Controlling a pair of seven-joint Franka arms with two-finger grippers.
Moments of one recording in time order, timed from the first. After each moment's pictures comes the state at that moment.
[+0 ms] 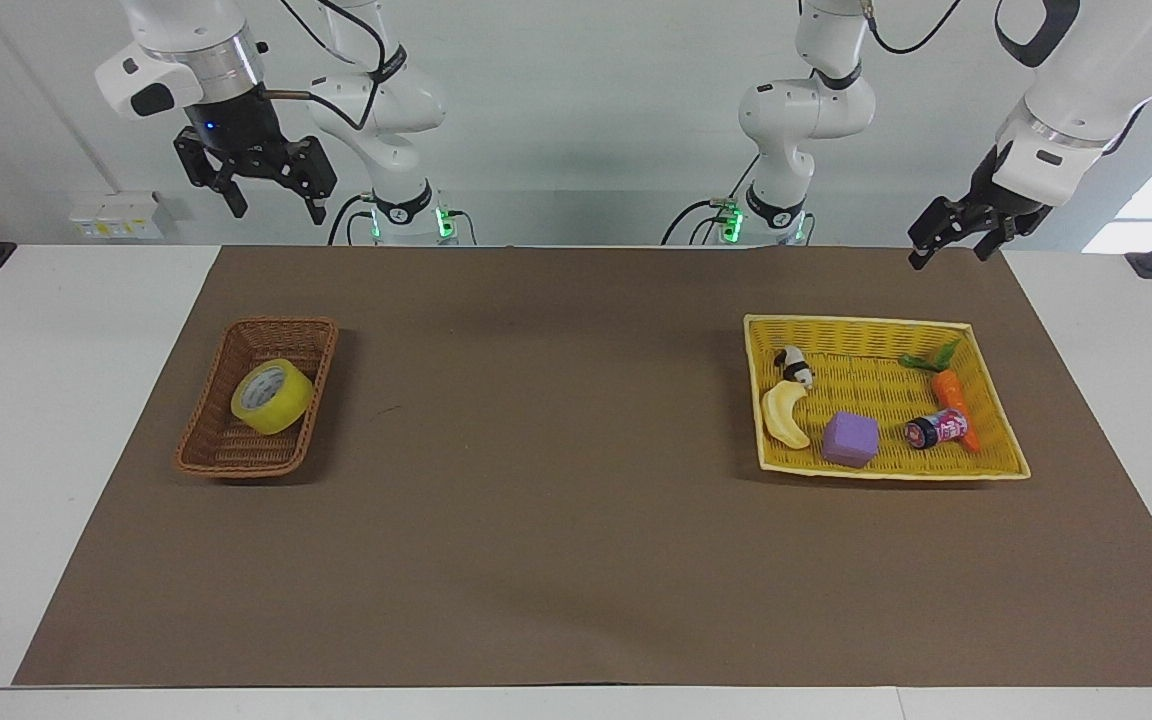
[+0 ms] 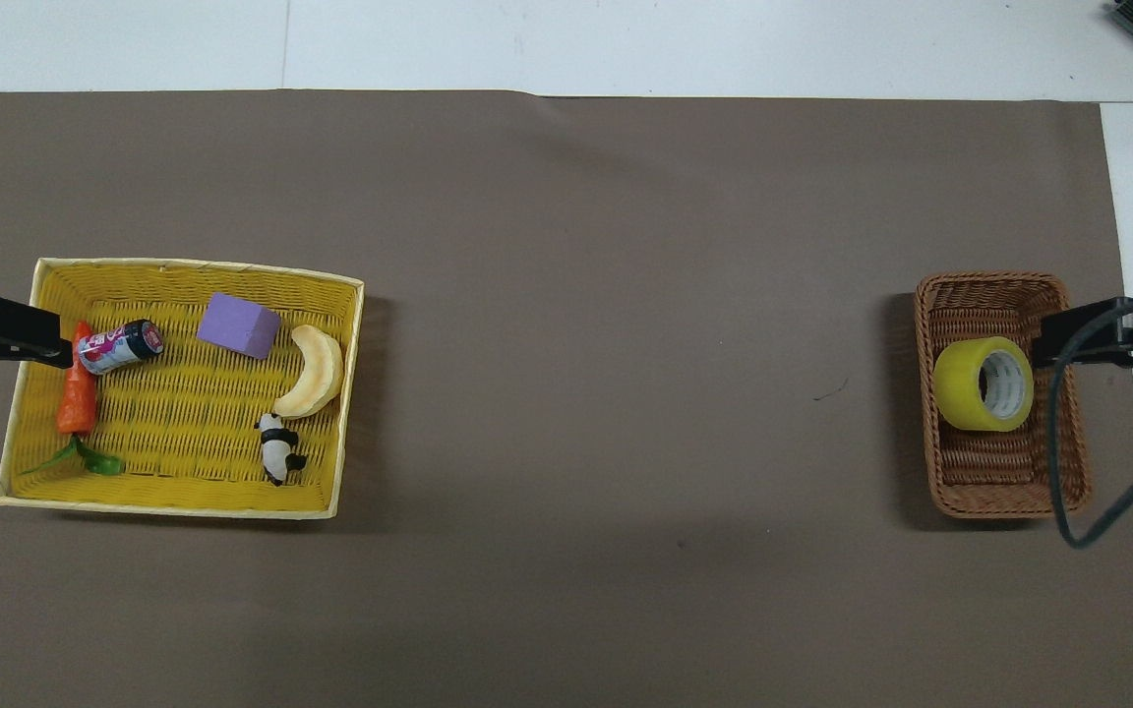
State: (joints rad) left arm 0.02 -0.06 -0.04 -1.63 -0.04 1.51 -0.14; right arm 0.07 -0.05 -0.02 -1.49 -0.02 1.42 0.16
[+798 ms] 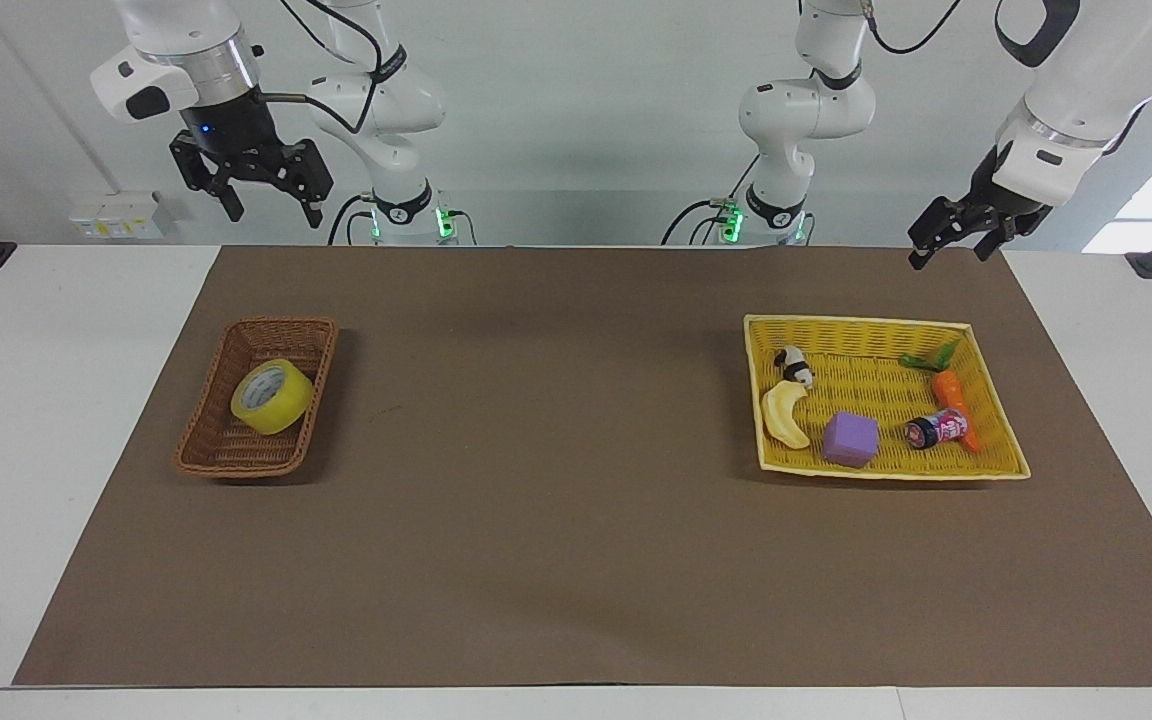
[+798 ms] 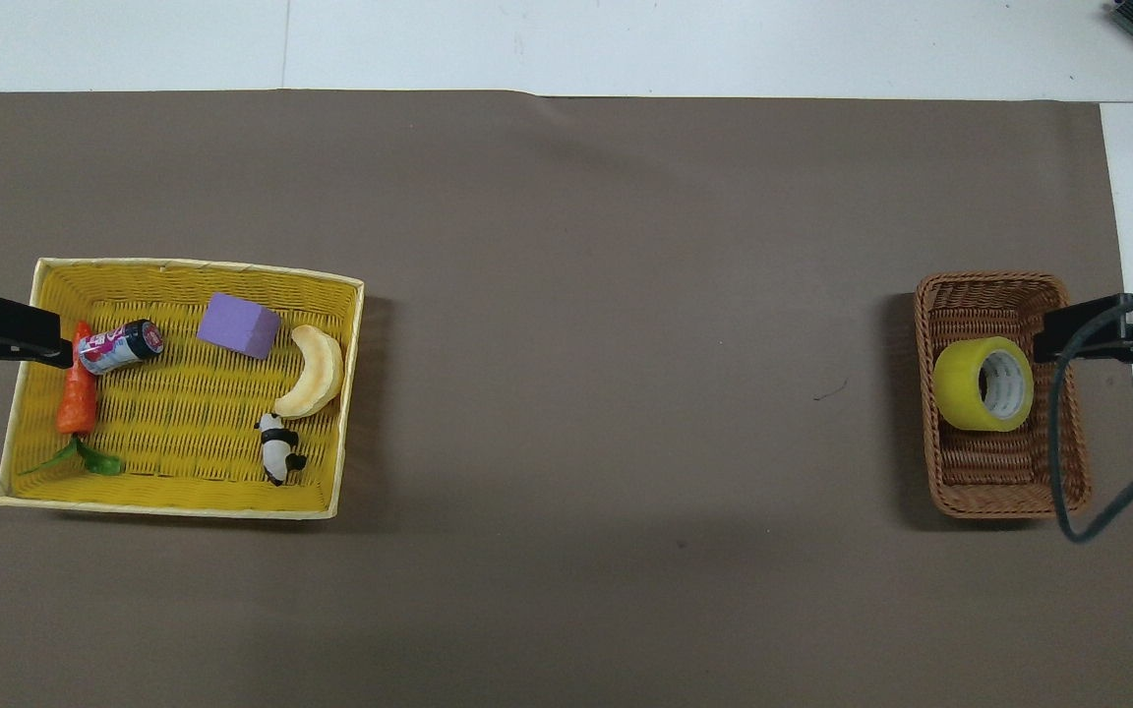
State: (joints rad) left arm 0.02 -0.06 -0.04 -1.63 -0.04 1.51 -0.14; right arm 0.06 -0.06 -0.02 -1.49 -0.02 1.44 0.16
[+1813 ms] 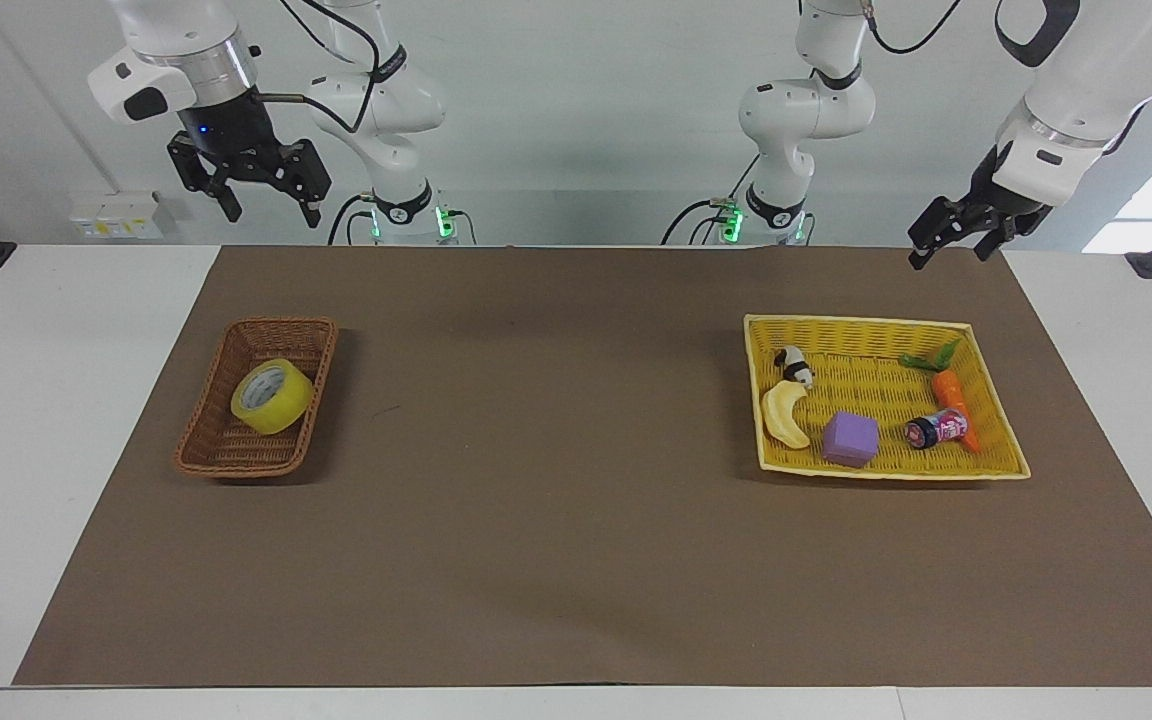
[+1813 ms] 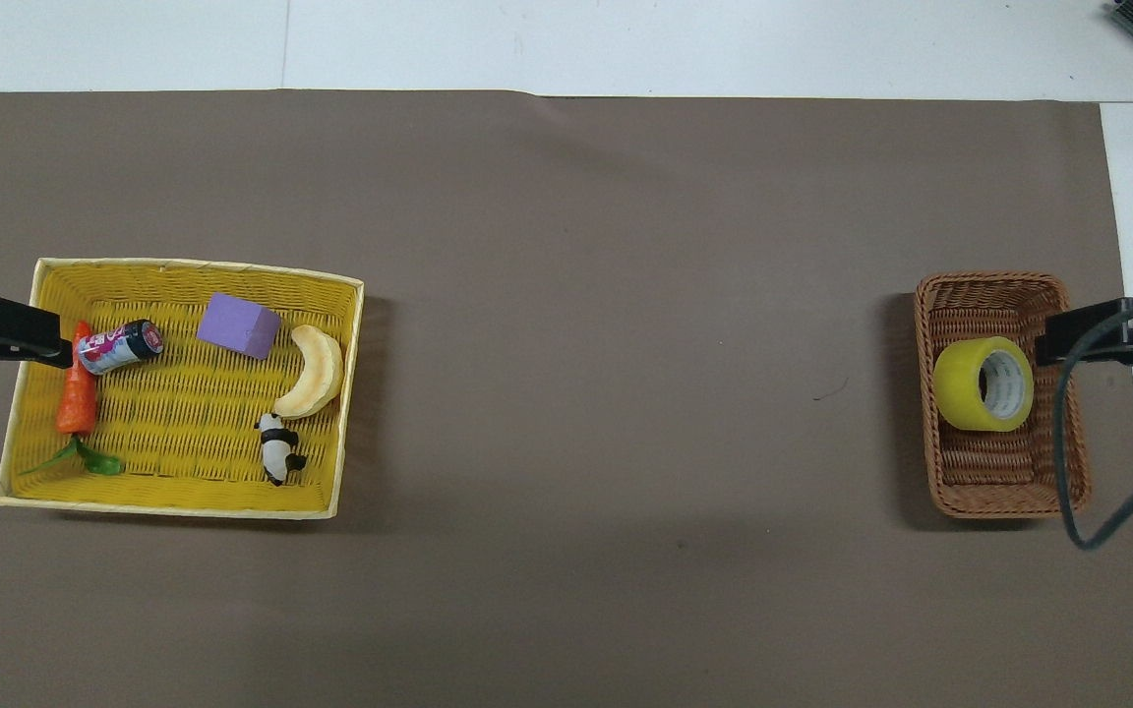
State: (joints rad) left arm 0.02 -0.06 -0.04 -1.63 -0.04 1.51 -0.14; right arm 0.06 -0.06 -0.02 -1.49 -0.01 1.44 0.12
